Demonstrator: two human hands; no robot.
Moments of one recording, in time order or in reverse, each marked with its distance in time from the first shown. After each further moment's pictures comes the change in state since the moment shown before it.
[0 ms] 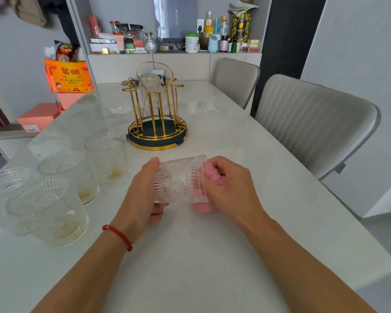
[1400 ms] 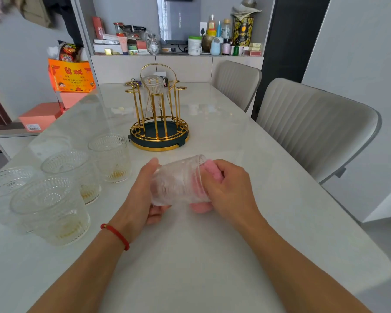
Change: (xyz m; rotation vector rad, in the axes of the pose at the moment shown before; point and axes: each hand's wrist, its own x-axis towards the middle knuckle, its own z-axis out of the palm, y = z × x) left_hand 0.000 -0.002 -0.004 0.007 -0.052 0.066; right_hand -0.002 -0.005 0.007 0.037 0.018 0.063
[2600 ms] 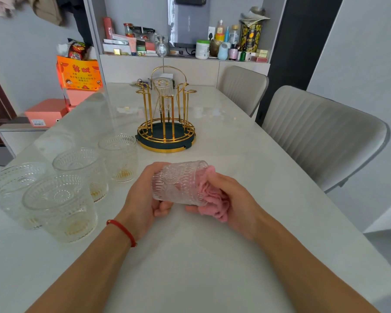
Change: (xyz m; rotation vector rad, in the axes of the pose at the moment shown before) left_hand 0.020 -0.009 -0.010 -0.344 -0.034 0.060; right_hand 0.002 -0.002 -0.003 0.644 -0.578 0.398
